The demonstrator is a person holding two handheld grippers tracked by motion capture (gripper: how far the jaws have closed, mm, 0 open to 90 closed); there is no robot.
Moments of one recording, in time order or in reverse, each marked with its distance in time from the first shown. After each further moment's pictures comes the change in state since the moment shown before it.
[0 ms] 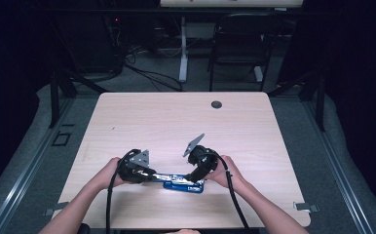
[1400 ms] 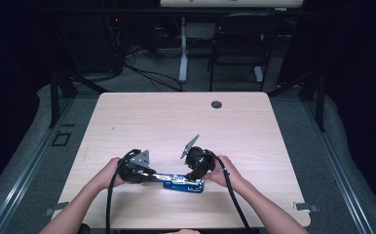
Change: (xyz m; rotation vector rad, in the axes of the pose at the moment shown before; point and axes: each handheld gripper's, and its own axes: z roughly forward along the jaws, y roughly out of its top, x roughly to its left) left arm -0.001 0.000 0.001 0.000 0.019 0.000; right arm -0.003 0.002 0.014 0.090 0.012 -0.018
